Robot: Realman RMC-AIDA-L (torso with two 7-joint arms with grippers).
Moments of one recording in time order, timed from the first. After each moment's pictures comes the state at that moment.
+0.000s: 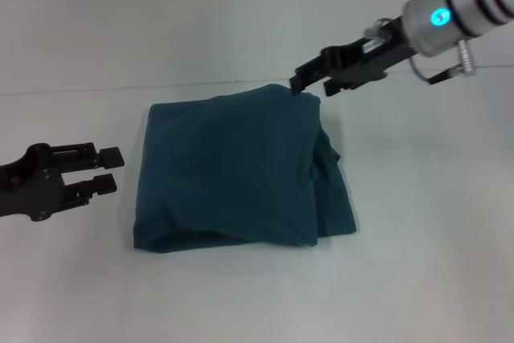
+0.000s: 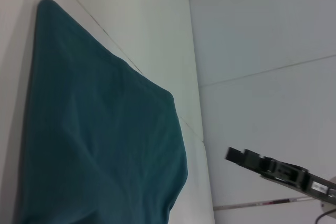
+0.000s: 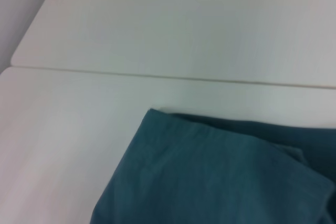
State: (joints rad) left arm -0.49 -1.99 0.64 0.79 1.95 1.64 -2.63; right arm 1.09 1.95 -0.81 -0.62 -2.53 -1.26 2.70
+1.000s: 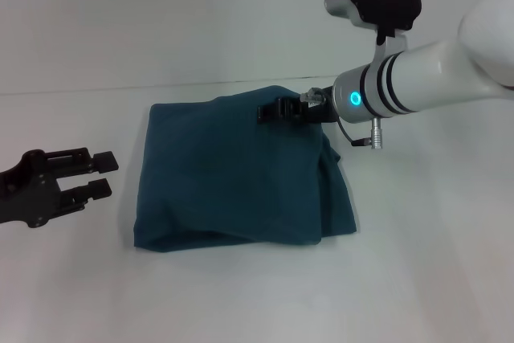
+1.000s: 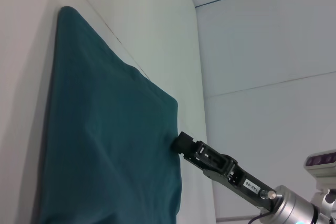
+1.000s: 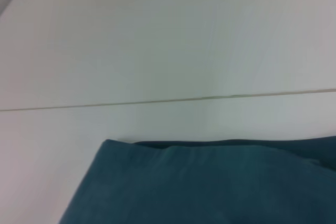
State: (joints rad) left arm -0.47 -1.99 0.63 0.75 1.94 1.62 -2.62; right arm 1.08 2.09 -0.97 -0.36 -2.41 -0.66 2.67
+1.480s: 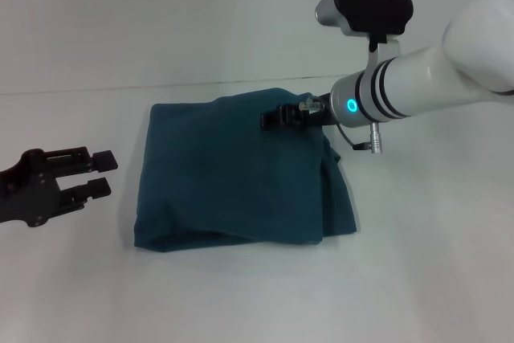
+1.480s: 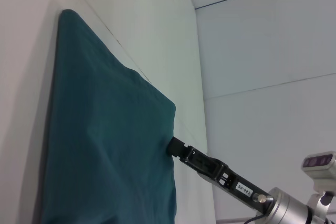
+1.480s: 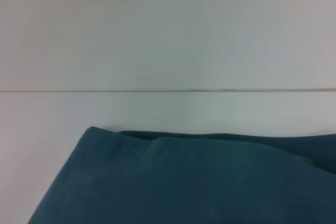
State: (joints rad) left arm -0.47 -1.99 0.63 0.75 1.94 1.61 -2.61; right arm 1.10 2.09 -1.05 -0.31 -2.42 -0.60 2.68
